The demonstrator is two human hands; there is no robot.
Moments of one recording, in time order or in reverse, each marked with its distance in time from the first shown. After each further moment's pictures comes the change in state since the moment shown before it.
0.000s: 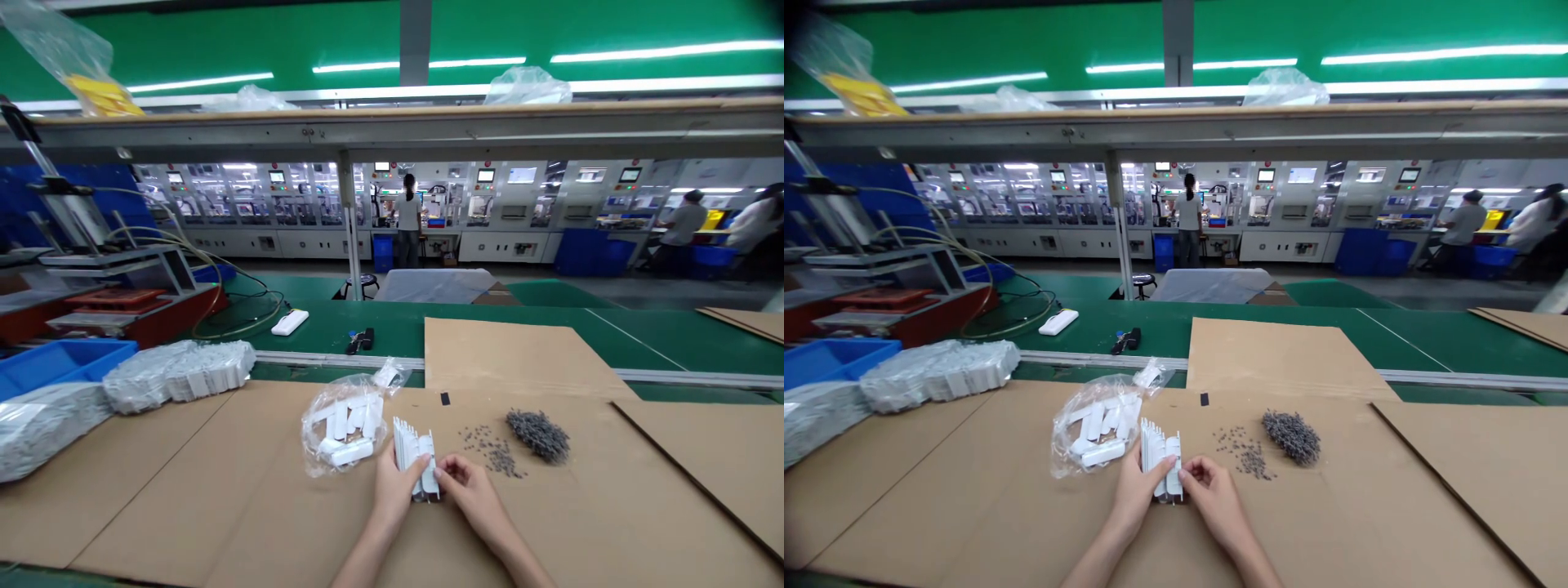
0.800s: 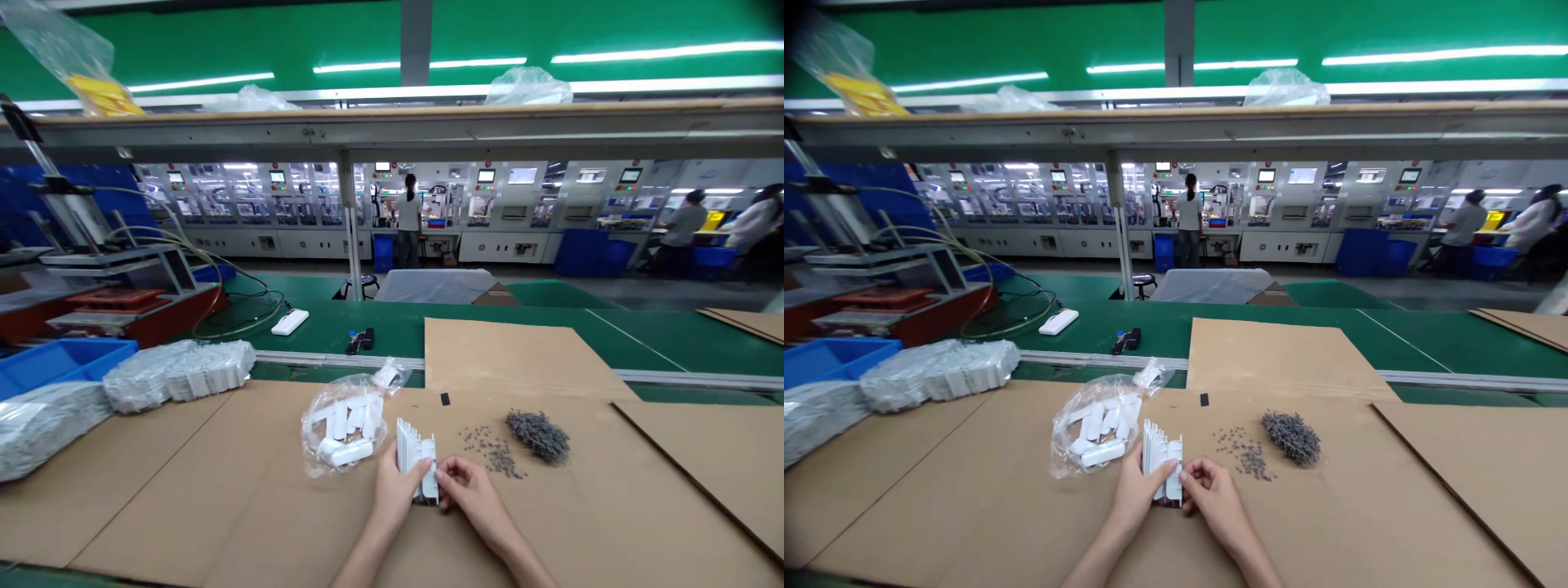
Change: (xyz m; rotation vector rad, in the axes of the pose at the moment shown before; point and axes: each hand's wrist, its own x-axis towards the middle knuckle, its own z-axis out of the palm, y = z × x) left_hand -0.001 -0.005 -0.002 0.121 -0.069 0.020; right_hand 0.002 0.013 -0.001 0.083 -0.039 0.125
